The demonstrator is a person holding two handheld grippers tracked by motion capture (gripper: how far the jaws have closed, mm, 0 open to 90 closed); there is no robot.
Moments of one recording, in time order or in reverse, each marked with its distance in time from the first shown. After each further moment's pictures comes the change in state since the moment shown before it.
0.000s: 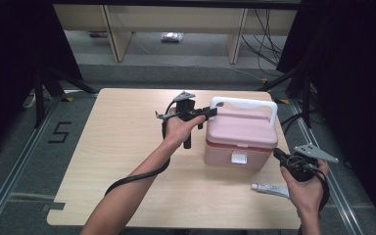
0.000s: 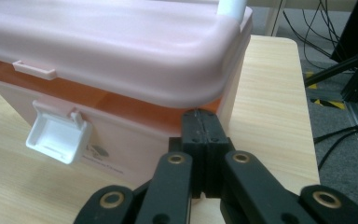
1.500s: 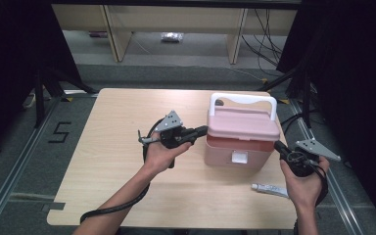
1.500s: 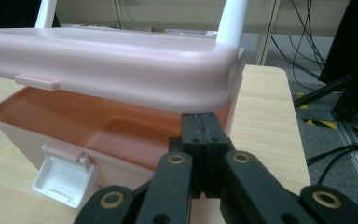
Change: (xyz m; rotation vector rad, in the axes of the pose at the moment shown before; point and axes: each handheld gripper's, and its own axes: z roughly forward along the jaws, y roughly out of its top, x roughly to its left) left arm -0.037 -0.038 -0.078 -0.065 -0.114 0.306; right arm 0.008 0.015 -0.002 -0.079 -0.034 0.033
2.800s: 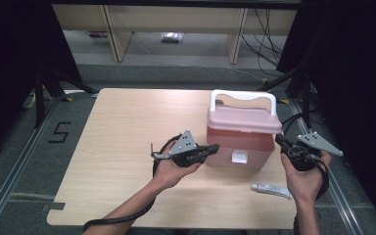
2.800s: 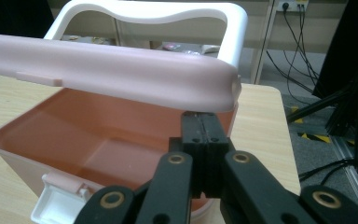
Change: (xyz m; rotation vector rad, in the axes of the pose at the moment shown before) left arm -0.029 -0.037 0.019 0.025 -0.086 0.149; right arm 0.002 0.017 0.000 -0.051 -0.015 -0.030
